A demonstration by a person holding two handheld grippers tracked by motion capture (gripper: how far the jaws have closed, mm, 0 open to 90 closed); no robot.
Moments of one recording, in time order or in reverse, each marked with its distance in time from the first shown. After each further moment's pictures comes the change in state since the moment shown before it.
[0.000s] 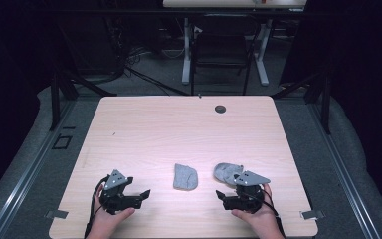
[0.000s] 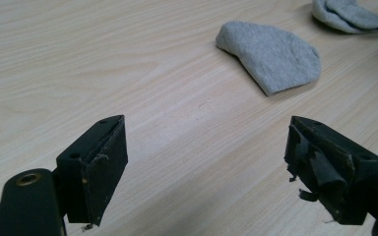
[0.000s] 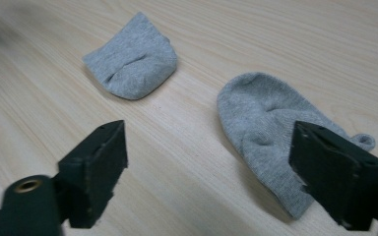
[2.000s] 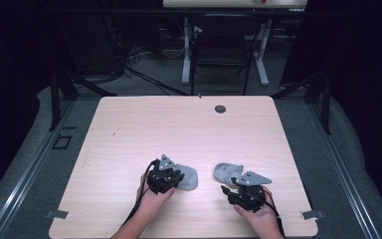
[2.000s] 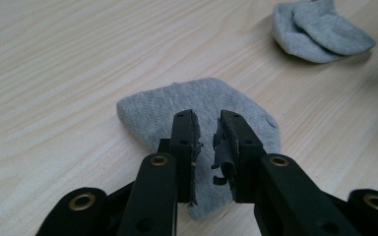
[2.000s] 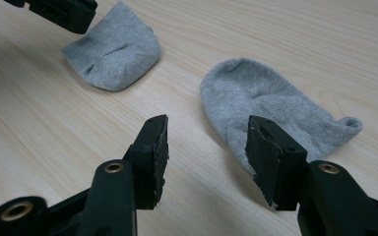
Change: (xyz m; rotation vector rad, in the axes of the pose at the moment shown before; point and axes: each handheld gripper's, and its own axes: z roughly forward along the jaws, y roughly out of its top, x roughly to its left) left arm -0.059 0.064 0.093 0.102 -0.044 0.078; right arm -0.007 -0.008 0.003 0.008 -0.032 0.030
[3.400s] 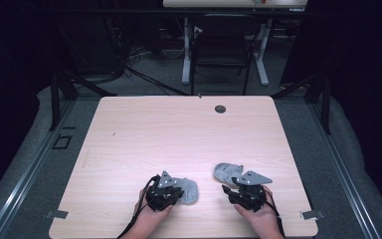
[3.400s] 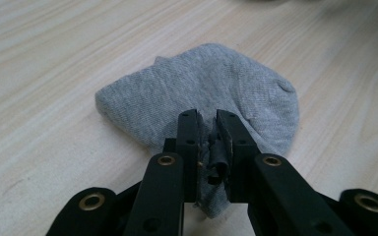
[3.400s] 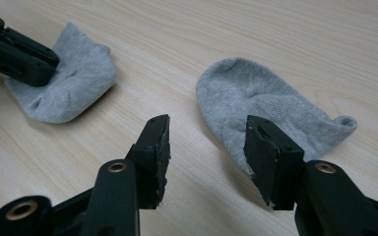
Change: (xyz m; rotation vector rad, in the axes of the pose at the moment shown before) left arm -0.023 -0.038 -0.010 0.045 -0.076 0.037; right arm -0.002 0.000 0.000 0.000 -0.008 0.005
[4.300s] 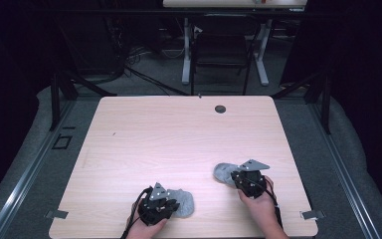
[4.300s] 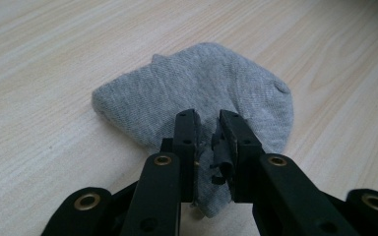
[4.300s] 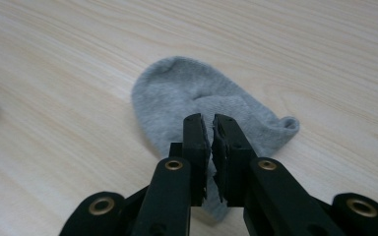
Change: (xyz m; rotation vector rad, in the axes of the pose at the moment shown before) left arm -0.015 -0.025 -0.024 0.019 -0.026 -0.044; right arm -0.023 0.018 0.017 0.098 -0.114 0.051
